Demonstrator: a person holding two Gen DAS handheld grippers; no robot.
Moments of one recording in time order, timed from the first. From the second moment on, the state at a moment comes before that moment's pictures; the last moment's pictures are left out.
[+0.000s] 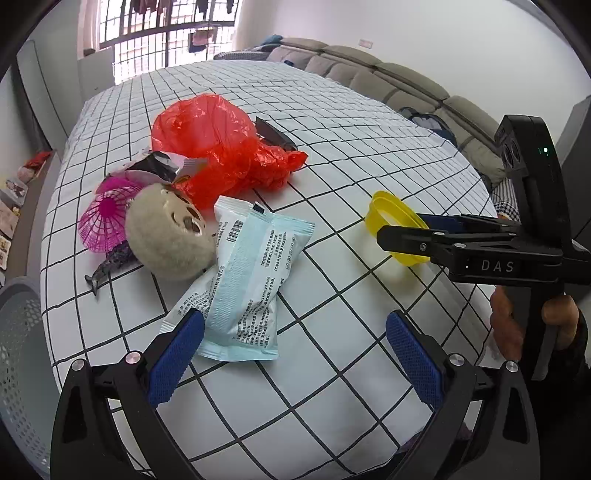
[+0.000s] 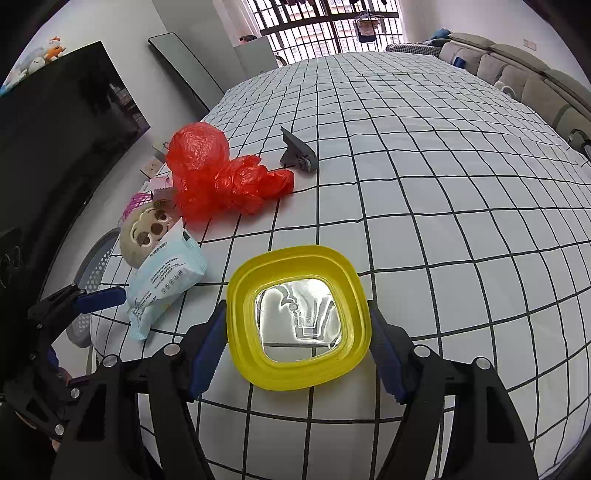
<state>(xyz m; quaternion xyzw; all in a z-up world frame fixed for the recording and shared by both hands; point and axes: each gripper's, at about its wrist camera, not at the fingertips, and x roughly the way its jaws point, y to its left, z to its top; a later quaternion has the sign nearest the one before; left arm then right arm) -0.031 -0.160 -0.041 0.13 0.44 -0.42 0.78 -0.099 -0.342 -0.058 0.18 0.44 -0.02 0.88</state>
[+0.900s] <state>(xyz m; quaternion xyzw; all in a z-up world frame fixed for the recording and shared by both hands) -0.019 -0.181 -0.058 0.12 0.49 -0.31 0.81 -0.111 -0.347 -0.060 0.19 0.43 -0.01 0.88</state>
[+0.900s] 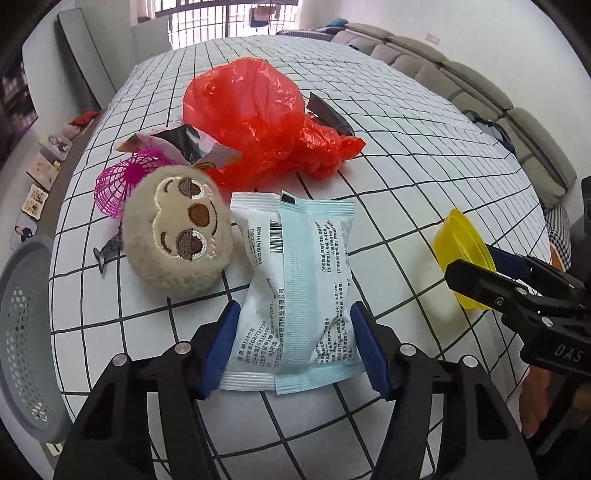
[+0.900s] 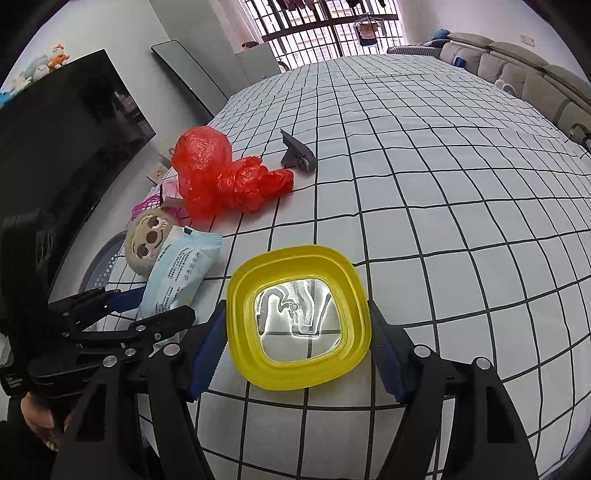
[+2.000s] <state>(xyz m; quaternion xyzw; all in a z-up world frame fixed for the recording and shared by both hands) 0.032 0.095 -0.039 0.03 0.42 0.01 0.91 0.036 -0.067 -0.035 0.04 0.46 0.21 0.86</state>
